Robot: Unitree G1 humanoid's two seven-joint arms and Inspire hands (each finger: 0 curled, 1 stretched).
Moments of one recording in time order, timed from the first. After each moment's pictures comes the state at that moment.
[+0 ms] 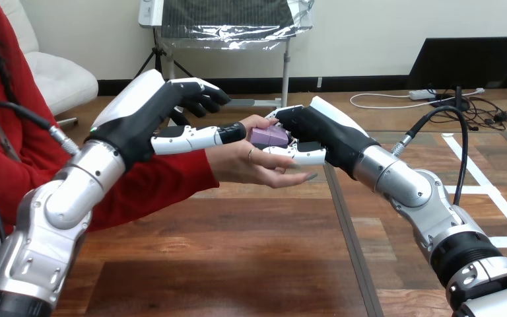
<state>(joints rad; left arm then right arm) -0.43 0.50 -0.11 0.21 0.32 -0.14 -0.29 -0.82 -0.27 0.19 1.09 -0.27 -0.47 0.30</state>
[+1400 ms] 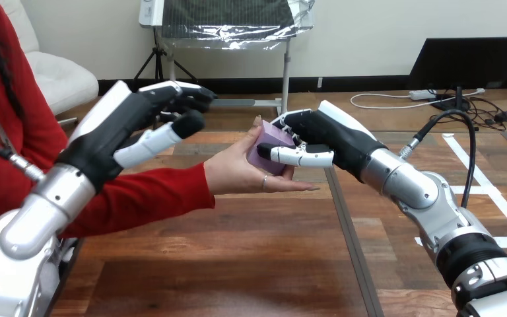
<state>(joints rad) -0.27 0.50 0.03 0.20 0.08 -0.34 -0.36 -0.82 -0.28 0.19 1.11 -0.27 -0.45 0.30</state>
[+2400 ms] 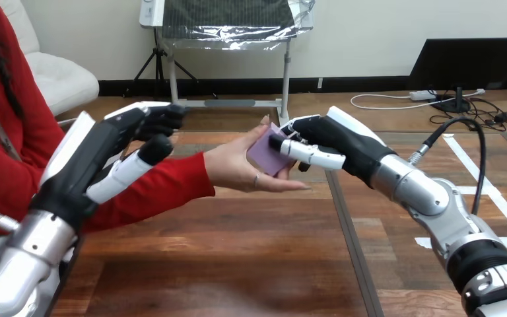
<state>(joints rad) -0.06 0.46 0.10 0.06 0.05 -0.35 -0.28 -0.79 -0.32 0.18 1.12 -0.27 -0.50 0.31</state>
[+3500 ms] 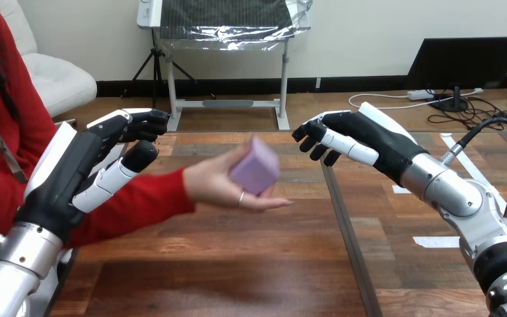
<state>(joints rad) -0.01 0.46 0.14 0.04 0.05 -0.35 -0.27 -0.78 -0.39 0.15 1.16 -0.23 -0.56 0.33</state>
